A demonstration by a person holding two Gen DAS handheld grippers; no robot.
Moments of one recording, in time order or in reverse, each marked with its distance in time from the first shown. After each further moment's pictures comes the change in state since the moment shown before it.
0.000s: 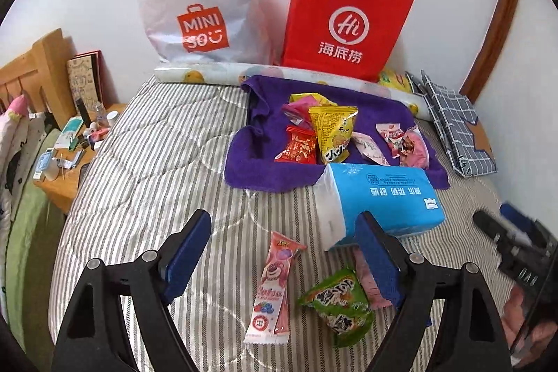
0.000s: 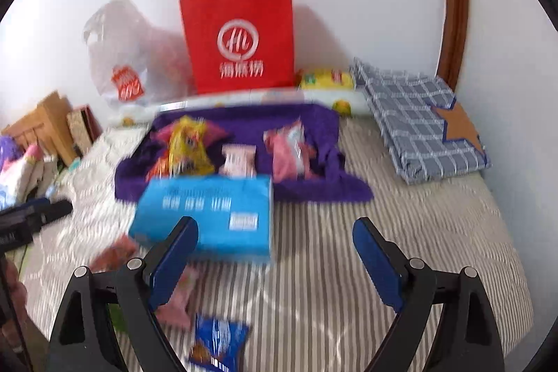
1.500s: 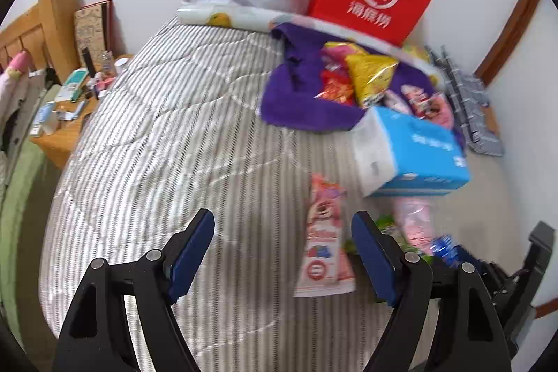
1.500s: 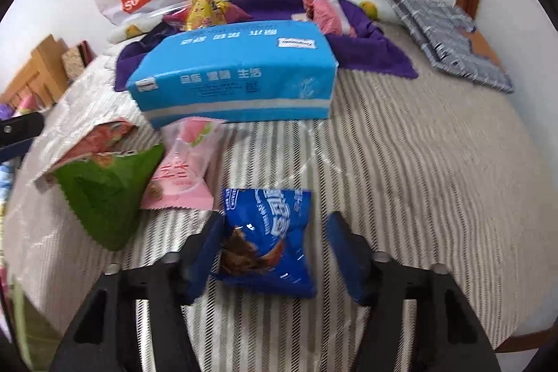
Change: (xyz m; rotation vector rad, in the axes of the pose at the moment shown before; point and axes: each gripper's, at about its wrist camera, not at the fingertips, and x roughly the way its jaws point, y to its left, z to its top) left arm 0.018 0.046 -0.036 -0.062 0.161 0.010; right arm 0.045 0.048 -0.093 -0.017 0.180 -0.034
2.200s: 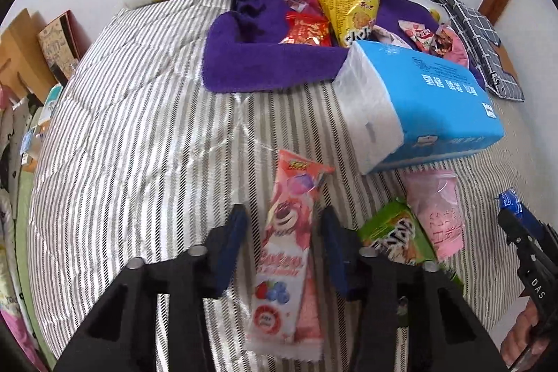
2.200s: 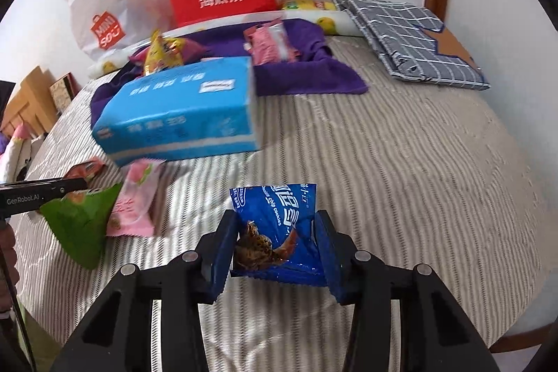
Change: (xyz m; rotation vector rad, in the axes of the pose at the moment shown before) left arm 0.065 -0.046 0.001 0.155 0.146 0.042; right arm -0.017 -0.063 0.011 0.104 -0.057 -0.004
